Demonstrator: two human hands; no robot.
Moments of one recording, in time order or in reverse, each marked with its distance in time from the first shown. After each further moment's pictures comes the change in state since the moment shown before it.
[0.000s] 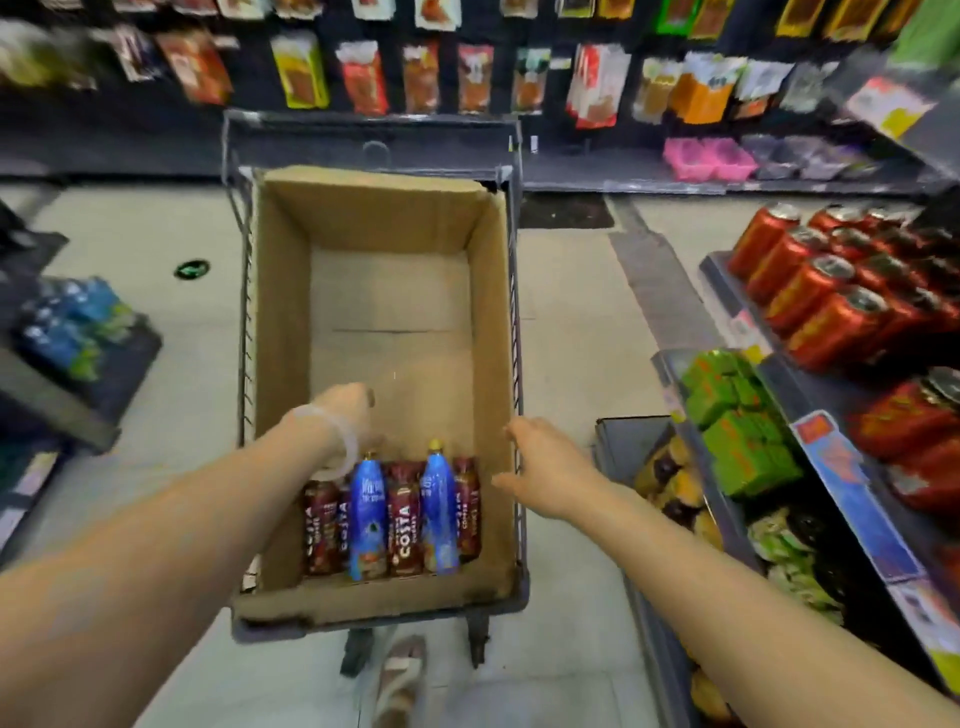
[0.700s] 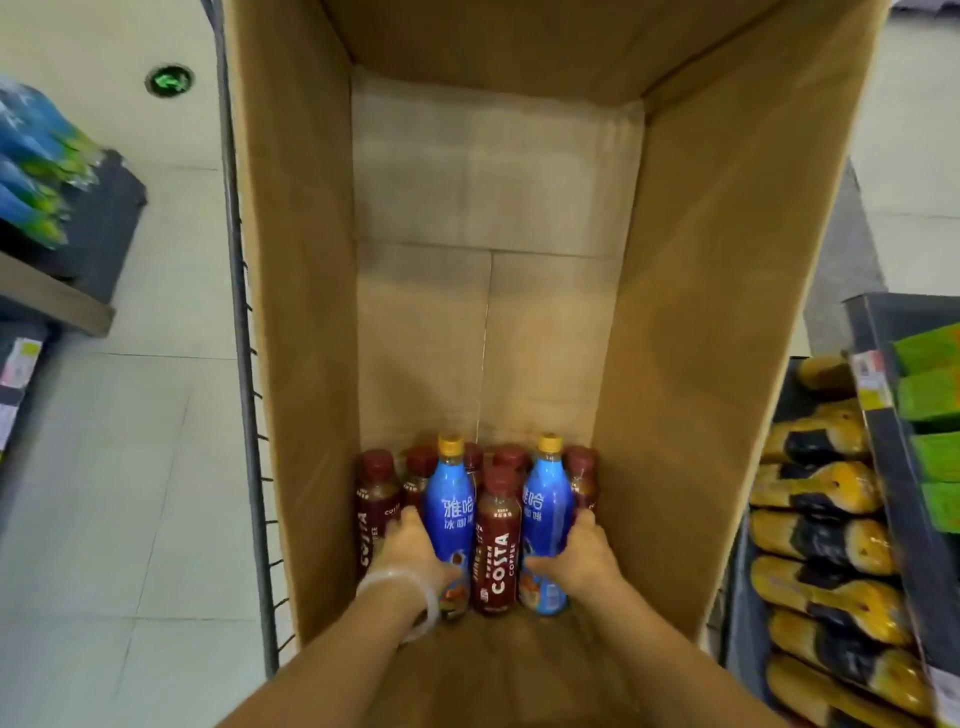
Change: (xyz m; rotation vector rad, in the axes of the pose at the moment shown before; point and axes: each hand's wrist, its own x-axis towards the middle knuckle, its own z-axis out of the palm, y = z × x) left_hand 0.147 -0.130 0.202 -0.422 -0.354 -0.410; right_hand 0.188 0.013 0.241 0.369 -0.348 0.653
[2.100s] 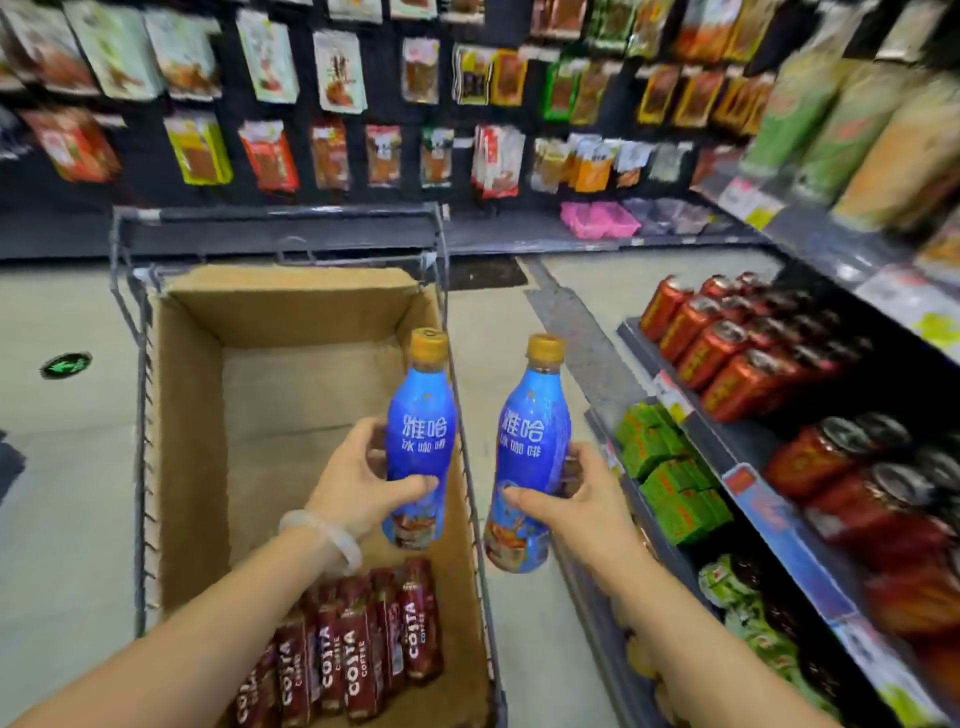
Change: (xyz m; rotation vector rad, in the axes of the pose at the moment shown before) left_hand -0.236 0.160 -0.074 -0.589 0.082 0.998; right_hand -0.241 0.052 -0.216 0.754 0.536 -0.657
